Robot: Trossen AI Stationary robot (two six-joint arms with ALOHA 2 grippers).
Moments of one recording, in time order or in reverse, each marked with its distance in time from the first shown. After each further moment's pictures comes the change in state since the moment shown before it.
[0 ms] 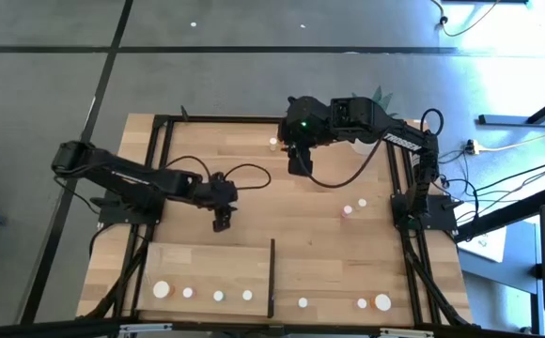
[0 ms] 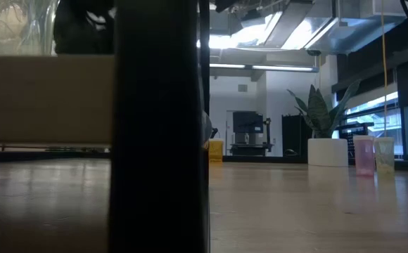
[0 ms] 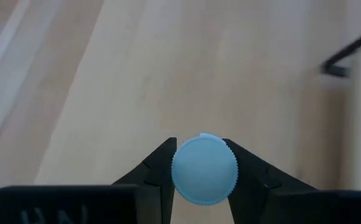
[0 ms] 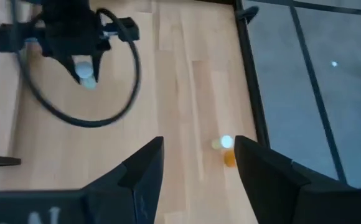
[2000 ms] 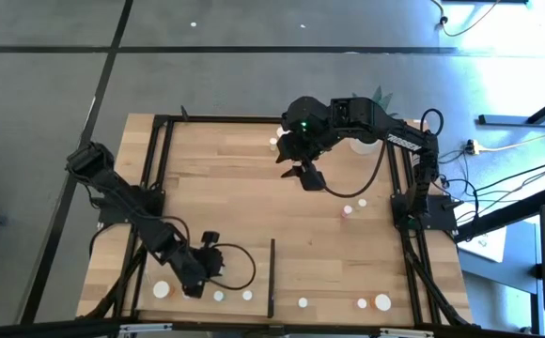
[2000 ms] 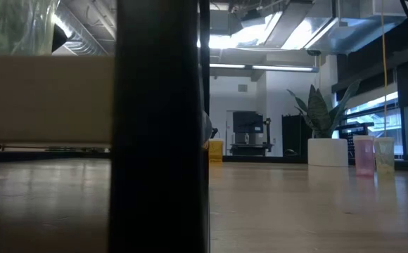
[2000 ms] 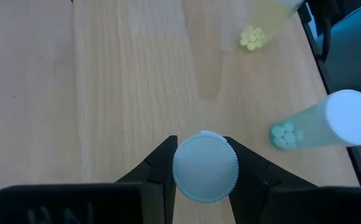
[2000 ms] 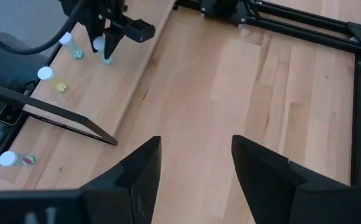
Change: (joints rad) left arm -0.634 0.187 0.133 0.036 -0.126 -0.221; right arm 0.001 0.000 0.000 -0.001 -0.437 -0.179
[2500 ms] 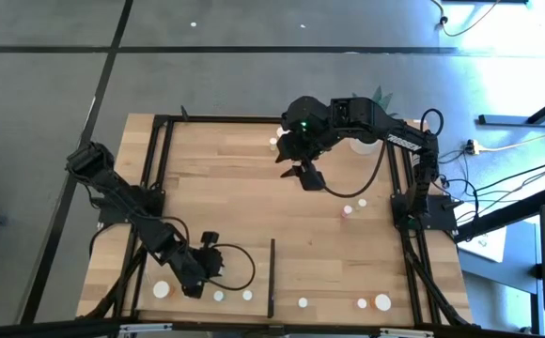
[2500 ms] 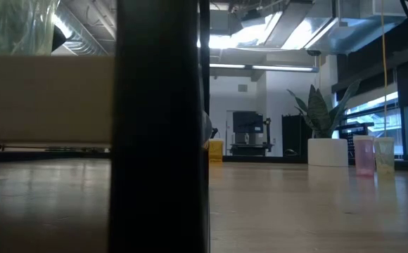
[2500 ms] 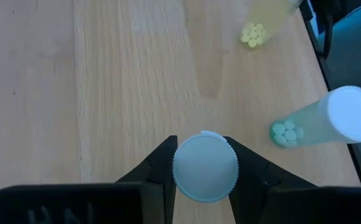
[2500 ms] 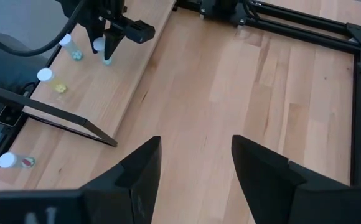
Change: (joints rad) left arm -0.004 0.000 0.000 -0.008 0.000 -0.006; right arm 0.000 0.000 0.000 0.006 0.000 0.003
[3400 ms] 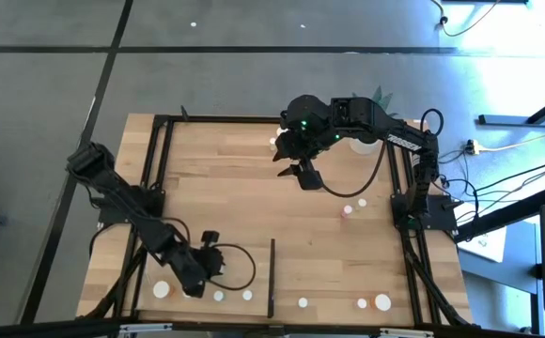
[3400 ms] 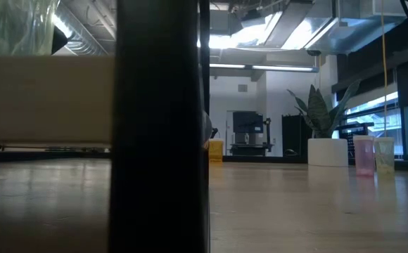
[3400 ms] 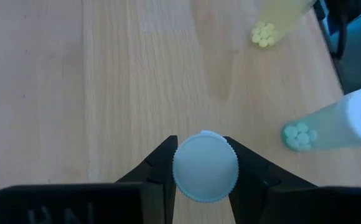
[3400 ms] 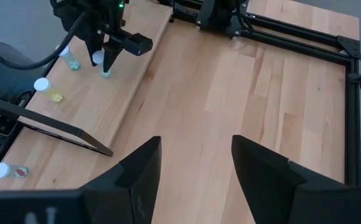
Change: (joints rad) left arm -0.001 0.018 0.000 0.003 -0.030 0.000; right arm 0.000 0.000 0.000 0.041 0.000 0.001
